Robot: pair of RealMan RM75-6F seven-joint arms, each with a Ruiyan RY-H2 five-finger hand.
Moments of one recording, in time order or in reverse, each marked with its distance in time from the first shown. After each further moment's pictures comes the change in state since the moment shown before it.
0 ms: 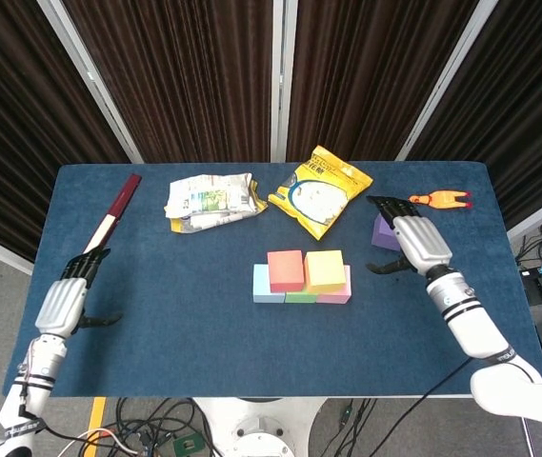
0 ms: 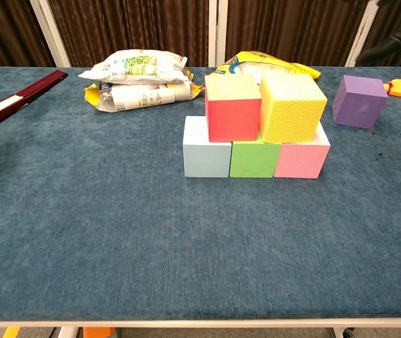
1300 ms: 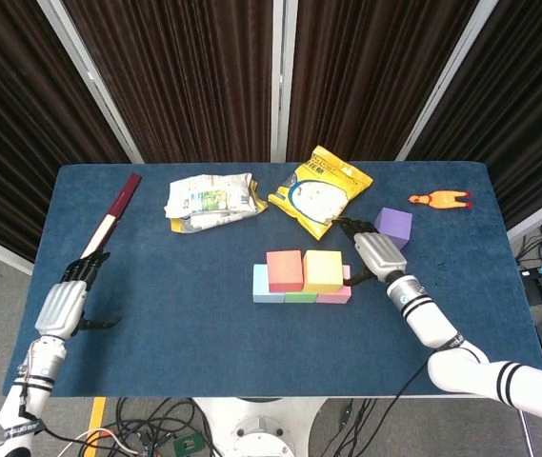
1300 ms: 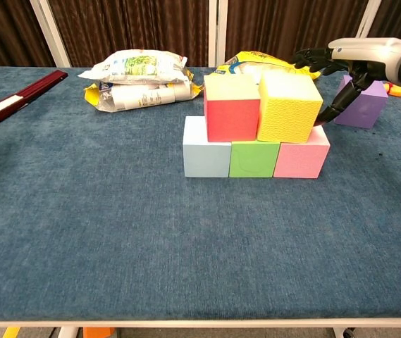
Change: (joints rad) left arm 0.001 0.000 0.009 0.010 -0.014 -0.017 -0.002; right arm 0.047 -0.283 0.012 0.253 0.013 -0.158 -0.038
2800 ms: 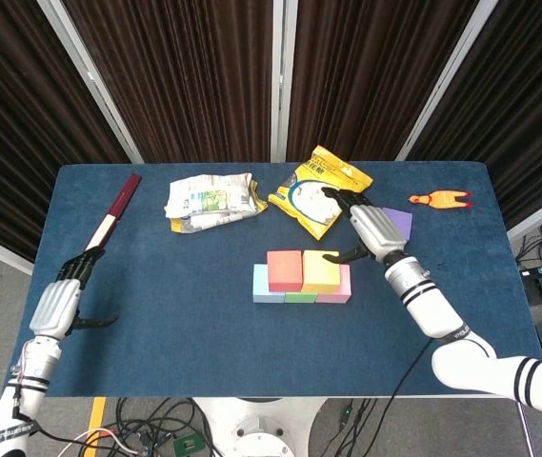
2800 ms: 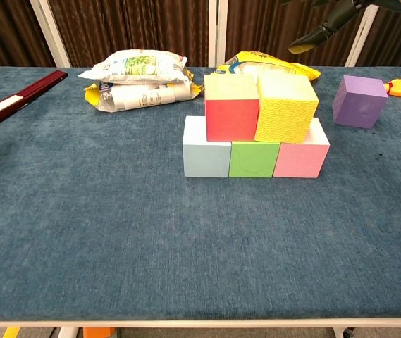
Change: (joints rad) left arm 0.011 0.026 -0.003 -0.017 0.018 0.011 -0.058; right arm 0.027 0.124 0.126 -0.179 0.057 0.067 0.028
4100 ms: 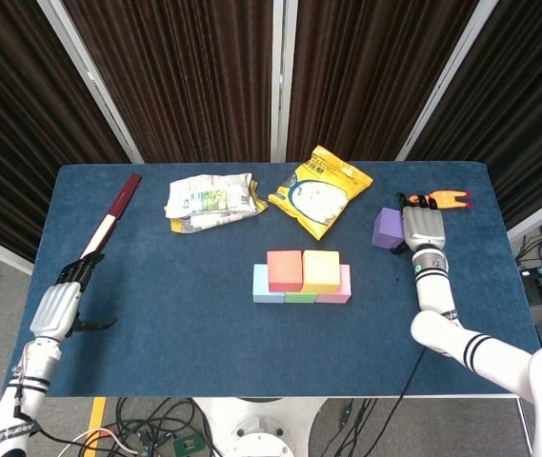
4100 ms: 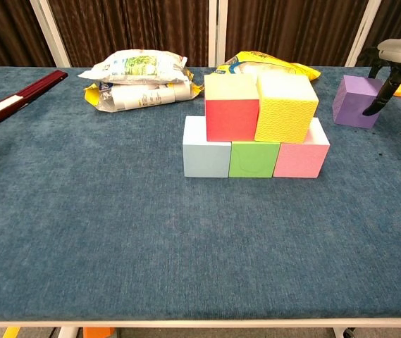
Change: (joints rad) left arm -0.002 -0.012 0.003 0.025 -0.030 -0.029 0.012; right arm 0.090 -0.305 -0.148 0.568 0.492 0.034 -0.578
